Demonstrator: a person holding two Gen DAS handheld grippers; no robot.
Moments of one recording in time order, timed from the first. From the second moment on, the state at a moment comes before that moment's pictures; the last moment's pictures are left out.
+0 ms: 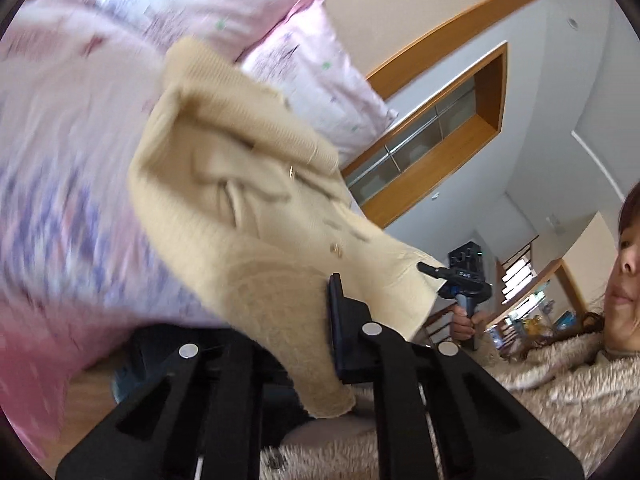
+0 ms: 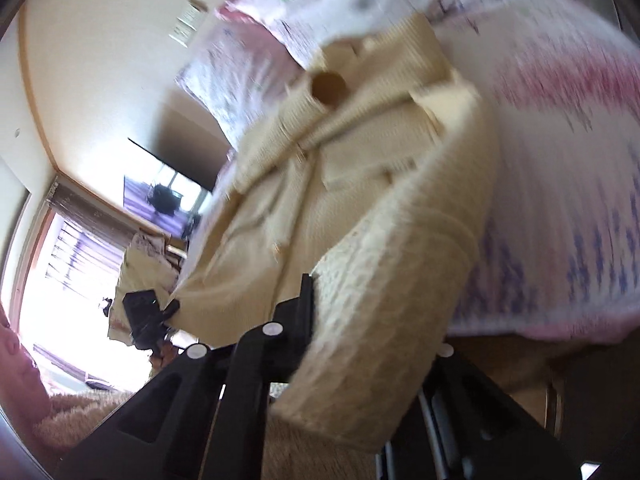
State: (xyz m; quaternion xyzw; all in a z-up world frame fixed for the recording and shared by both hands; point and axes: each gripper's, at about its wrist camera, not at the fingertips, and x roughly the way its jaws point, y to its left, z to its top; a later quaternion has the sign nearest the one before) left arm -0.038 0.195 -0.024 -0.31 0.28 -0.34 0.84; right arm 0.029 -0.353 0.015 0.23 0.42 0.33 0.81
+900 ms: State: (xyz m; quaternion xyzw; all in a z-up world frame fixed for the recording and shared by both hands) left arm 0.240 0.211 0.138 -0.22 0.20 -0.17 0.94; right arm 0.257 -0.311 0.144 0.27 0.20 0.19 0.92
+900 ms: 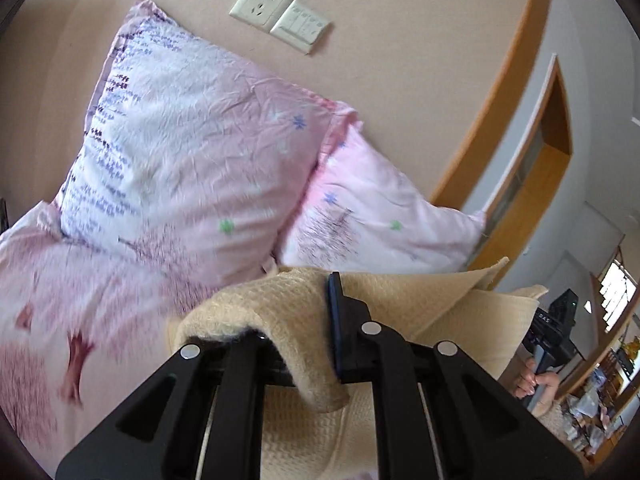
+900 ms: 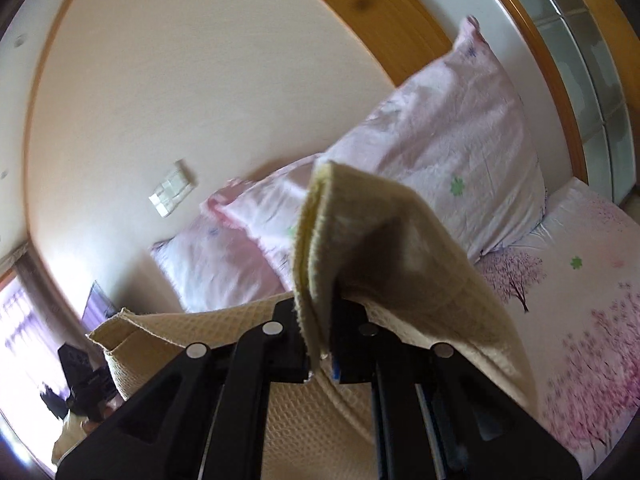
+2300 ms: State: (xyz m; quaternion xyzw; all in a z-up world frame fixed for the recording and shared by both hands) left arm 0.308 0.246 0.008 -0.23 0.39 -0.08 0.89; right arm 0.368 -0.334 0.008 0.13 0.45 0.07 0.88
